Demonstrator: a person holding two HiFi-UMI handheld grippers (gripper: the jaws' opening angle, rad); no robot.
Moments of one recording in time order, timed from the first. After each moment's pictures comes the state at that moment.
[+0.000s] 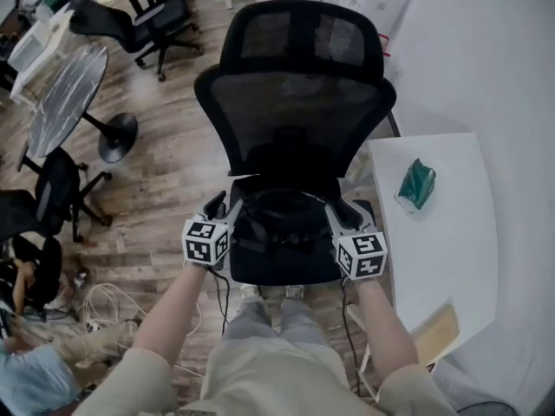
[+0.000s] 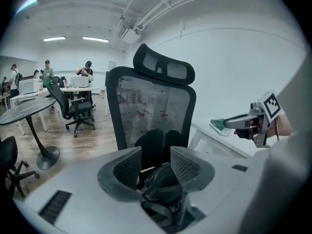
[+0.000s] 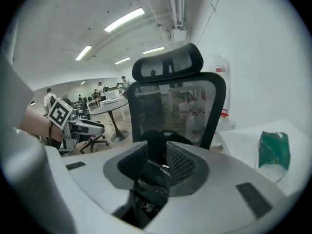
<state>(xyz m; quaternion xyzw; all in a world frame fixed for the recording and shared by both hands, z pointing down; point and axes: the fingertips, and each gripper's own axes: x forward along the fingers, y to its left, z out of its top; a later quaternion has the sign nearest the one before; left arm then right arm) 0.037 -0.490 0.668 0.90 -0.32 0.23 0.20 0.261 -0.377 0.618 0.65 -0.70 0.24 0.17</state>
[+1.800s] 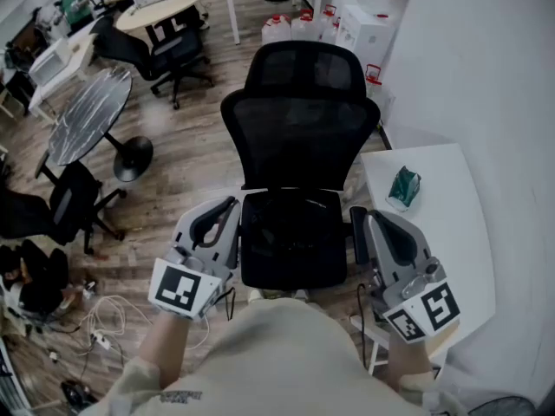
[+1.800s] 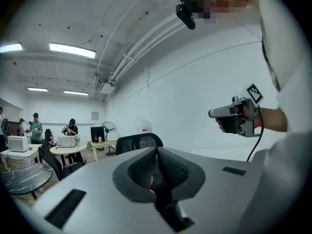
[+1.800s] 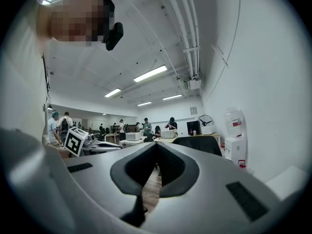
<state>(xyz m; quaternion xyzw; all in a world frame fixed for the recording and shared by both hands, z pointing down) -0.001 -0.351 0.296 0.96 -0.28 0.06 -0.02 0.165 -0.245 0.240 0.60 -0.80 0.04 -0.02</state>
